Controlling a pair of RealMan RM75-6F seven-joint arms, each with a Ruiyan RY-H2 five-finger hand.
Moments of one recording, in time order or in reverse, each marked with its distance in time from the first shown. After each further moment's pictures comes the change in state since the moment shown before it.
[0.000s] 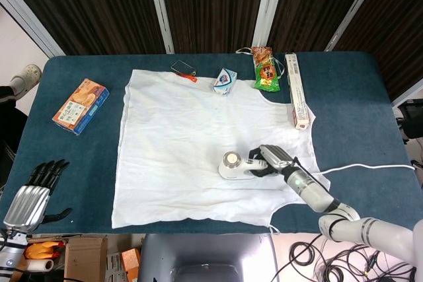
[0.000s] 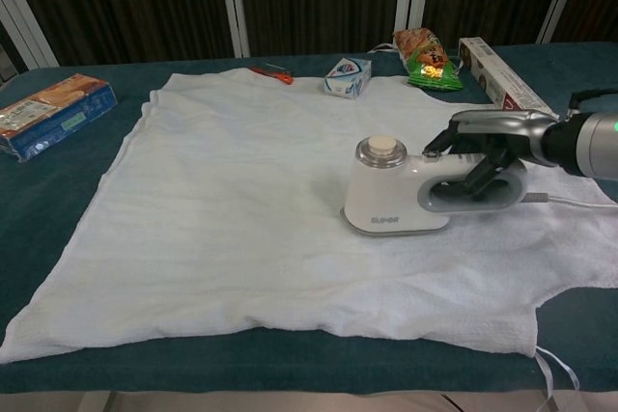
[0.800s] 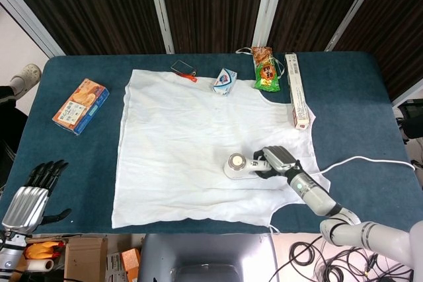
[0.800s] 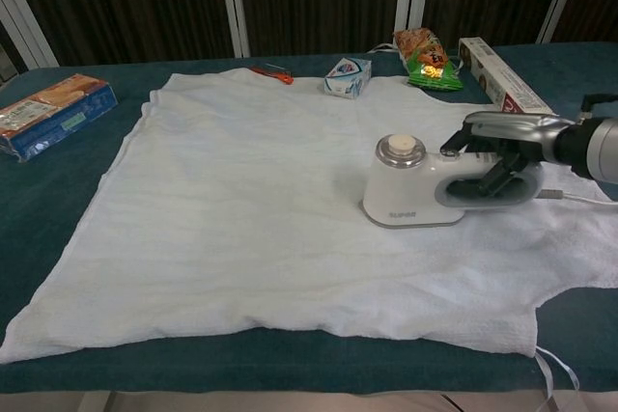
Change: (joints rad) left arm 0.005 0.003 0.004 -0.001 0.007 0.013 -0.002; right arm -0.017 -0.038 -0.022 0.075 0.037 0.066 -0.146
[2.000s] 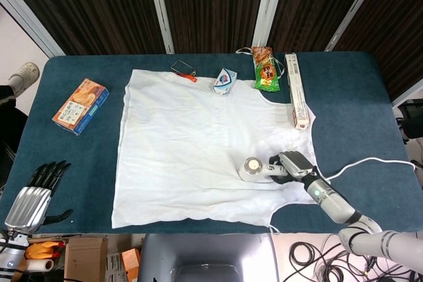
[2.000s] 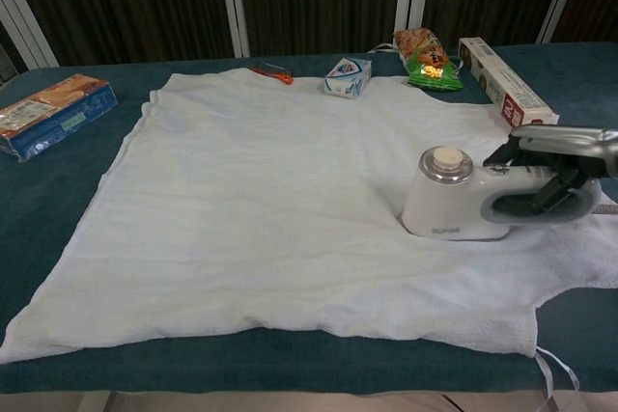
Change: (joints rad) left arm -0.004 -0.003 0.003 -0.006 -0.003 -0.010 0.014; right arm -0.085 0.101 -0.069 -0.064 -0.144 0.044 0.082
